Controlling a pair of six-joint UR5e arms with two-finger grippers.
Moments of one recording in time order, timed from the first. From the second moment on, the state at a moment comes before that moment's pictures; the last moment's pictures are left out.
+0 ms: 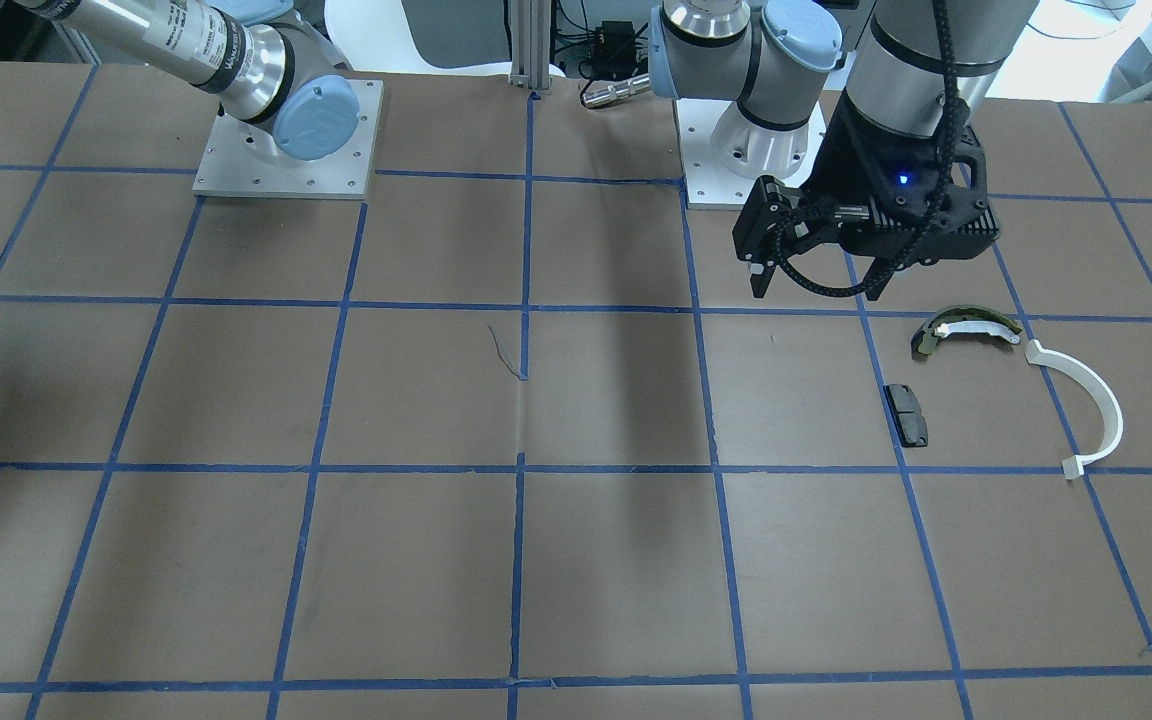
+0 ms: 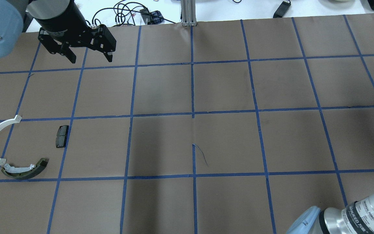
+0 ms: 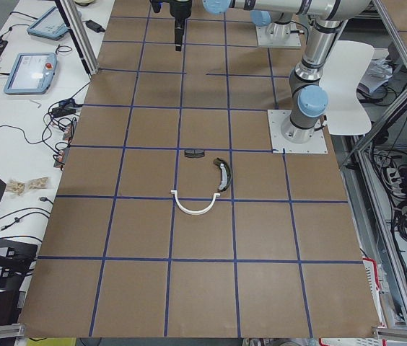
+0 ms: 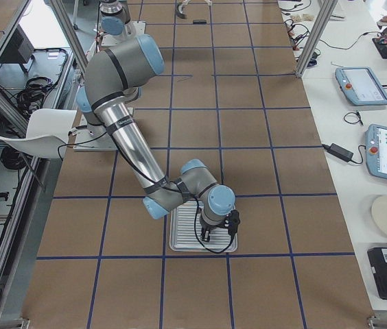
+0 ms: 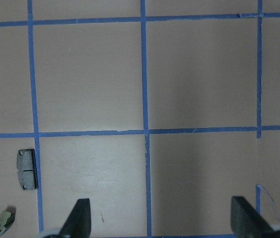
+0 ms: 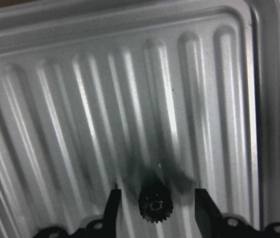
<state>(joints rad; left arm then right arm) -1.59 -1.63 -1.47 -1.52 1.58 0.00 0.61 -0.91 1.49 -2.11 -1.68 -0.76</state>
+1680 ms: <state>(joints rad) -1.59 -1.63 -1.47 -1.52 1.58 0.01 1.23 -1.19 1.51 -1.84 -1.58 -0.06</state>
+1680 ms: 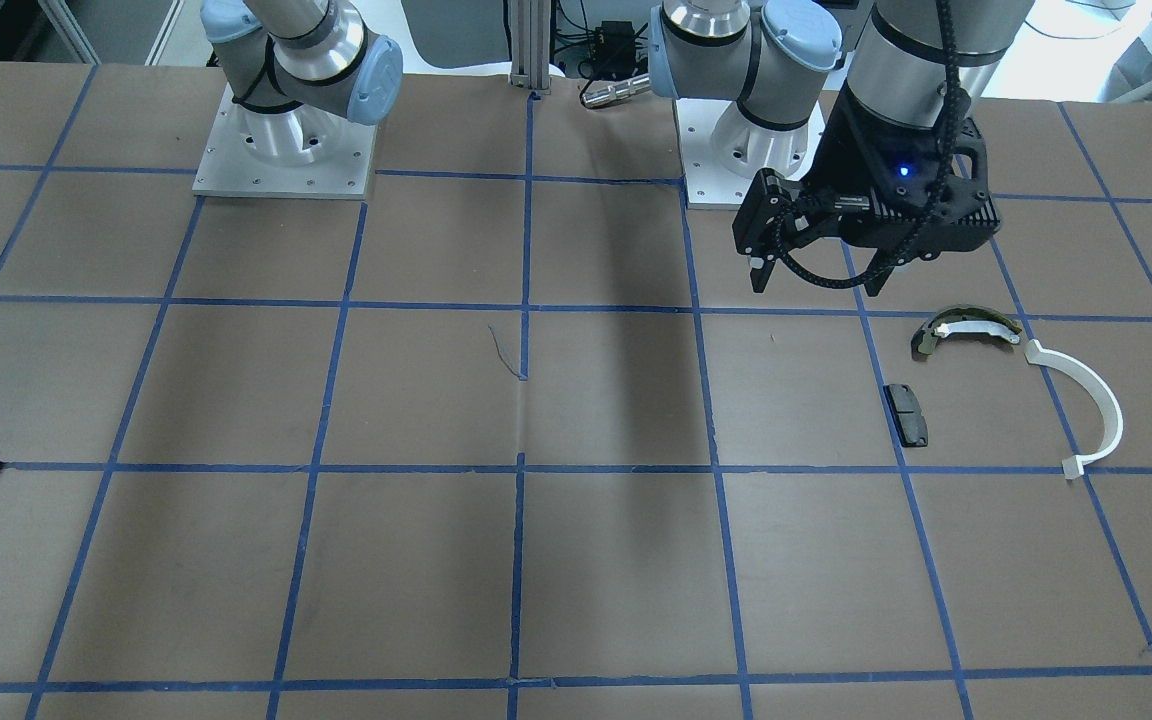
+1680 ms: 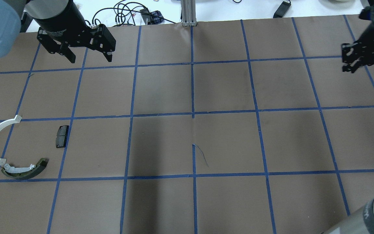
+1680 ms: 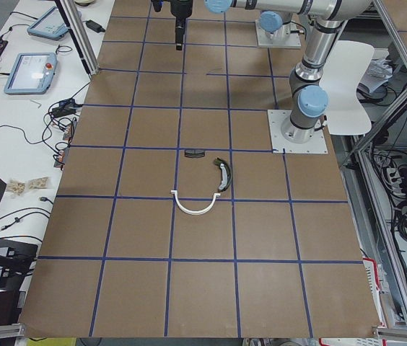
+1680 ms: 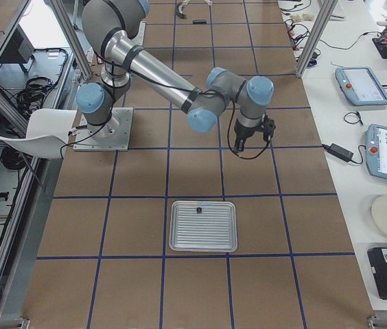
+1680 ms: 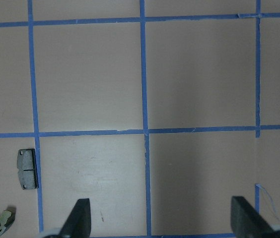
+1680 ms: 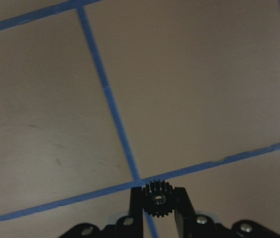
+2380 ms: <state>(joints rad) -1.59 -1.63 -1.47 -1.52 1.58 0.01 1.75 -1.17 1.61 -1.94 -1.43 0.58</state>
